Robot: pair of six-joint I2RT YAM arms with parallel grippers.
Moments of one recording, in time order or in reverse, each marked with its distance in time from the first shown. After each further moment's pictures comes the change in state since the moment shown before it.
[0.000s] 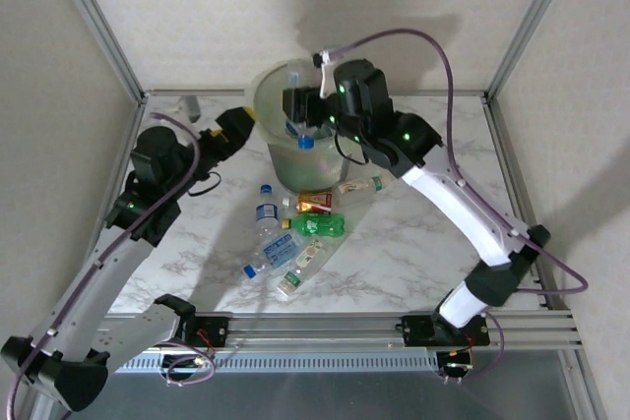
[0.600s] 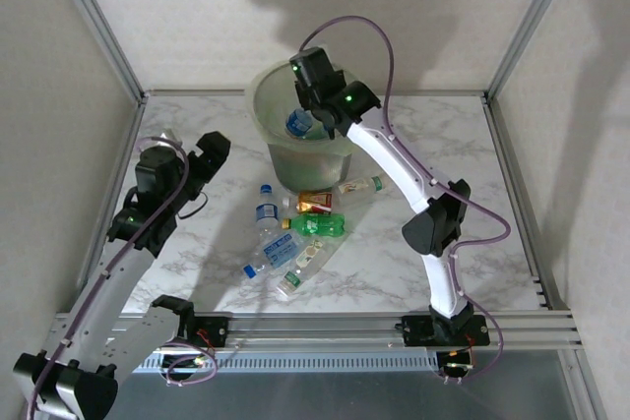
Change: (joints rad) left arm 0.131 -0.067 -0.208 -0.114 -0.093 -0.090; right arm -0.098 0.451 0.377 -0.257 0.409 -0.214
